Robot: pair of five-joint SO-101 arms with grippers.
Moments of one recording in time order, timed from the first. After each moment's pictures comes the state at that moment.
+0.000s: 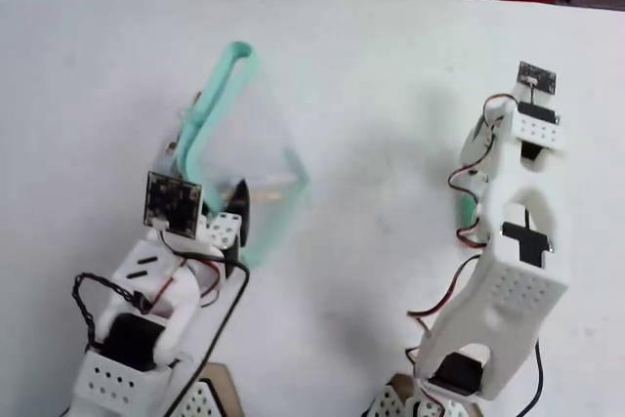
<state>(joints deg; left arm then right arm) 14.4 -89.7 84.1 40.7 4.4 16.4 29.1 -6.9 65.1 -2.0</state>
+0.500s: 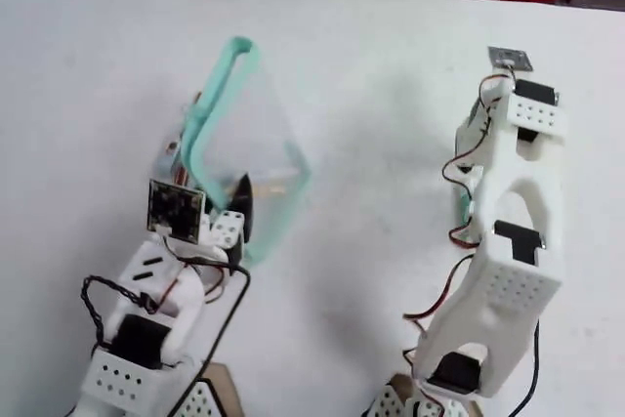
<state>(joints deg) 14.4 -89.8 90.1 31.3 4.4 13.5 28.4 -15.6 79.4 13.5</state>
